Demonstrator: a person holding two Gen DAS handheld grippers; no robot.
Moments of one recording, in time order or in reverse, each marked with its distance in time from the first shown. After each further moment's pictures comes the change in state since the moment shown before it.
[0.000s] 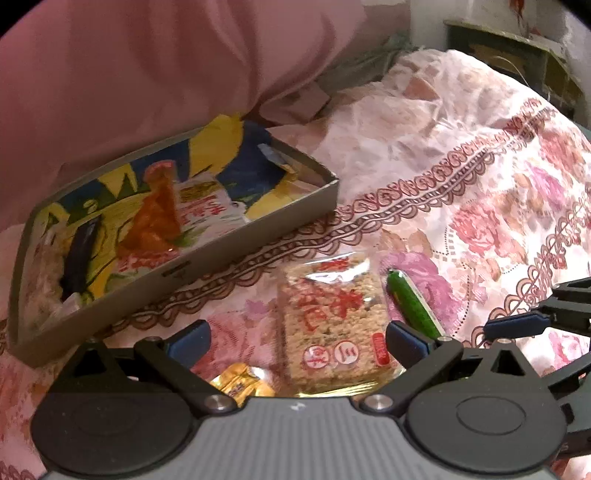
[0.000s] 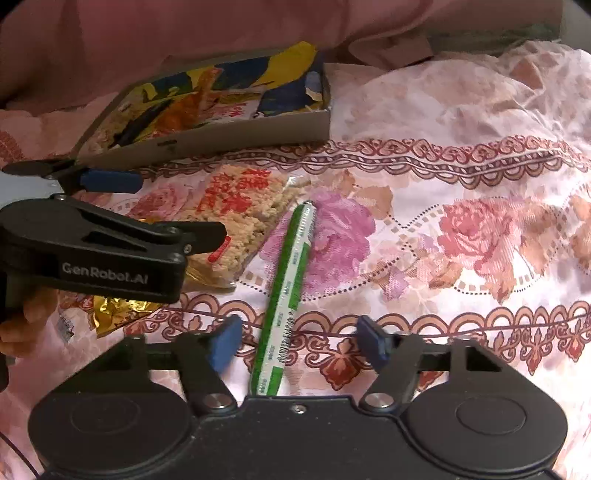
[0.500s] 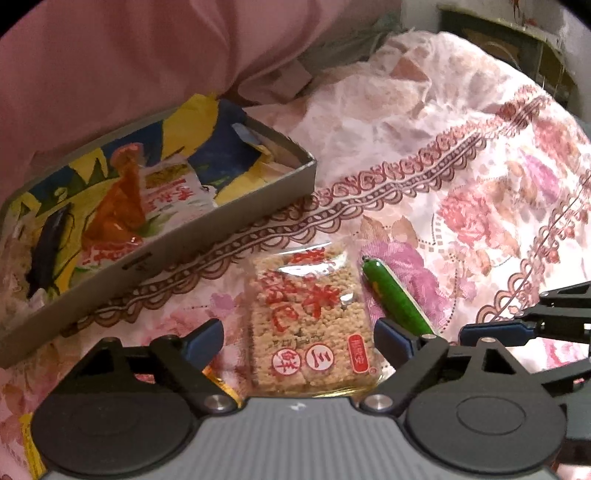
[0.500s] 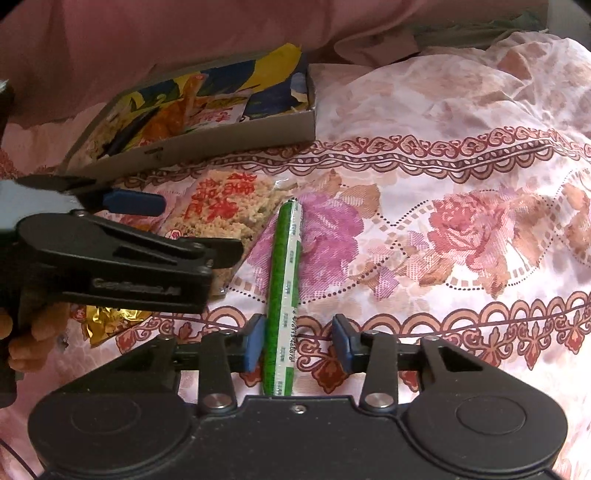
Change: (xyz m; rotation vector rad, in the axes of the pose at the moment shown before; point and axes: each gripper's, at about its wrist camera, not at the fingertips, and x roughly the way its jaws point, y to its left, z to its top) left arm 0.022 -0.012 0.006 -0.006 0.067 -0.047; right arm 0.005 -0.004 0.000 0.031 -0.008 0.002
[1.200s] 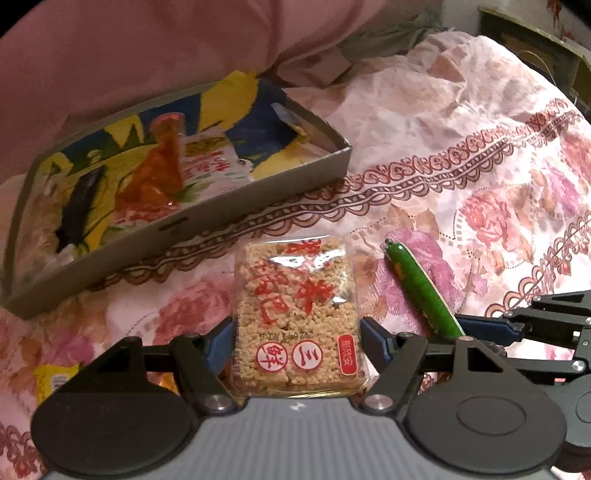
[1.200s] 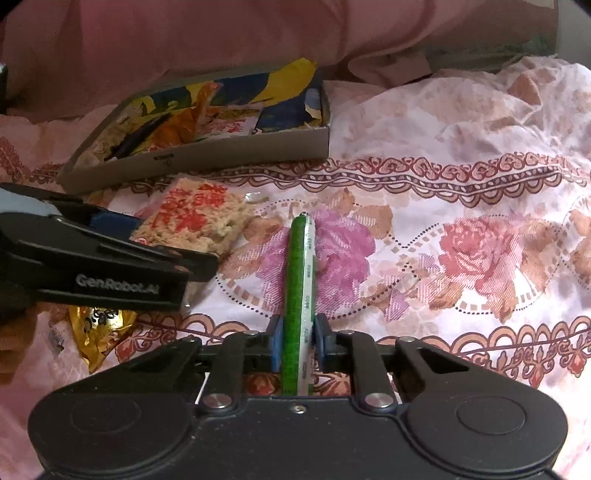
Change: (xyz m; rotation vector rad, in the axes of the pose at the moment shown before) left arm -0.019 0.011 -0.007 -0.124 0.051 0.057; right arm -0.001 0.011 0.000 -0.060 -0.069 -0.006
